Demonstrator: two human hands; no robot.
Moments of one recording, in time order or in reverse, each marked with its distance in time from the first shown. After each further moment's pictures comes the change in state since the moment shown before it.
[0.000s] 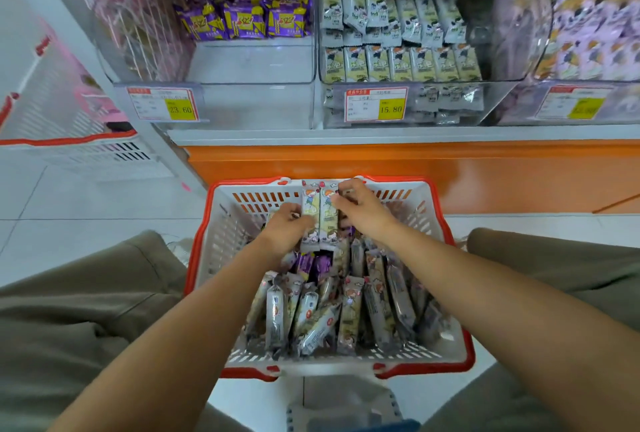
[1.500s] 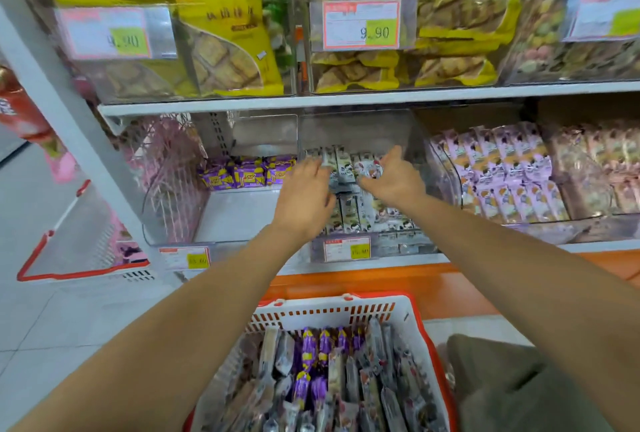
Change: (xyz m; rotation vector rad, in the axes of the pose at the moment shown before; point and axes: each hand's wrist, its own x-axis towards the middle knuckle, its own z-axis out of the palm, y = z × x) left_hand -0.038 0.256 -0.027 1.072 0.530 0.906; right_hand 0.007 -0.209 -0.166 -0.545 0.543 -0.144
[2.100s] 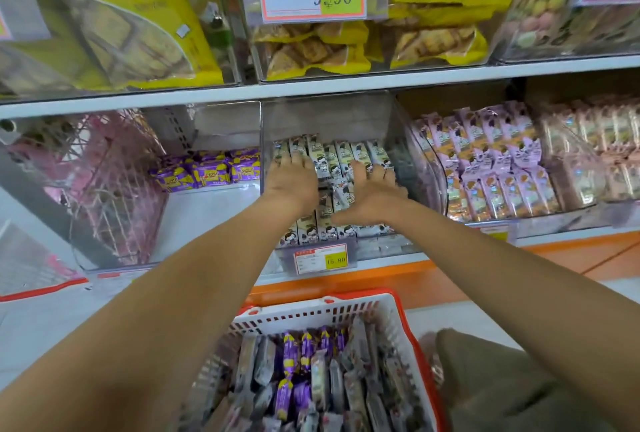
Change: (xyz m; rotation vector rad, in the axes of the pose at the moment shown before) left_hand 0.073 0.014 0.035 0.360 -0.471 -0.131; right_hand 0.009 0.019 0.017 -0.425 -0.375 0.017
